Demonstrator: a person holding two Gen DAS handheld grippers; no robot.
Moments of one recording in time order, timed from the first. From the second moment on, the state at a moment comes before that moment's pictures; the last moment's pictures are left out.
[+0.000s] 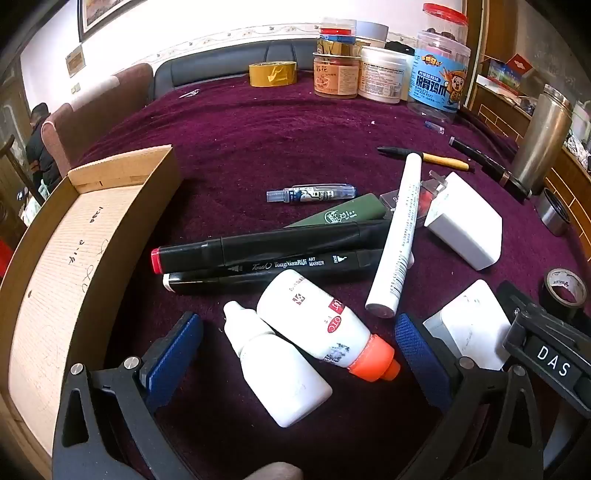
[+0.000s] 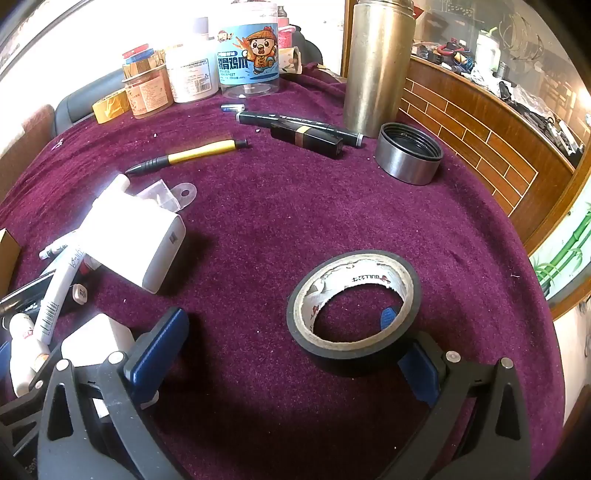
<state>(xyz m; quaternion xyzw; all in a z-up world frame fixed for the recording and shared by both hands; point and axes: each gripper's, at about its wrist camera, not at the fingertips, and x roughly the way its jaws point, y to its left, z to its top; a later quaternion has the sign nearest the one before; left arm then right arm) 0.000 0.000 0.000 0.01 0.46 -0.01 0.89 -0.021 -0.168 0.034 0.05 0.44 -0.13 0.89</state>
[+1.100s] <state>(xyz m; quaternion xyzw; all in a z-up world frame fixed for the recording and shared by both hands) -0.004 0.008 0.002 0.03 0.48 -0.04 0.88 -0.021 -0.168 0.034 0.05 0.44 -0.13 0.89</state>
